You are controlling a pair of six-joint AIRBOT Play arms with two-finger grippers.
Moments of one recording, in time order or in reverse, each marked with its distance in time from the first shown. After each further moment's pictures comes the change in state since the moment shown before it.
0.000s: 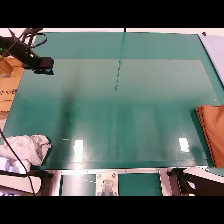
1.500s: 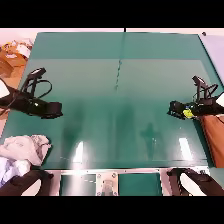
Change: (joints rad) left arm -0.138 0.681 -0.853 -0.096 0.132 -0.208; right arm 1.078 0.362 -0.460 0.386 -0.409 -0.176
